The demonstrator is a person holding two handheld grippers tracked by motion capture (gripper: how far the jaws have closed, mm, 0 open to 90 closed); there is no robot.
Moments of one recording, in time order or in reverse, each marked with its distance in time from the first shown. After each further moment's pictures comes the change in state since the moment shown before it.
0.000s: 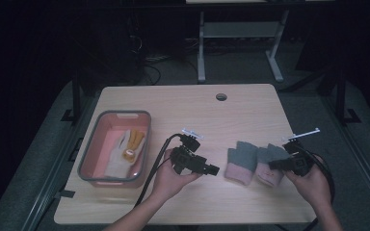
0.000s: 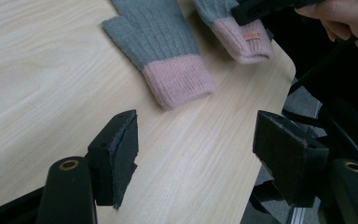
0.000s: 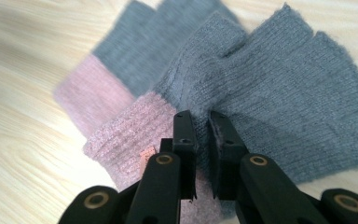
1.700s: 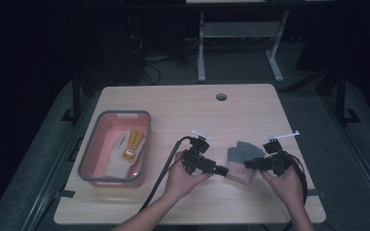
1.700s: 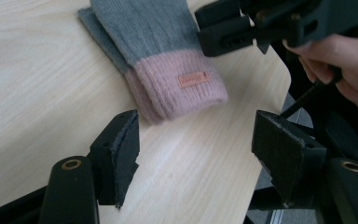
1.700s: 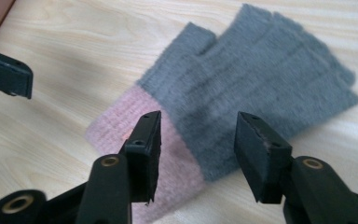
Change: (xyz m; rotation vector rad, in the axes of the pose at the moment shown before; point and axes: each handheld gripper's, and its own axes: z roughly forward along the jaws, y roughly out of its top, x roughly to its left) left arm 0.006 0.007 0.039 0.019 -0.049 -0.072; right arm 0.035 0.006 0.034 -0.086 0.094 0.034
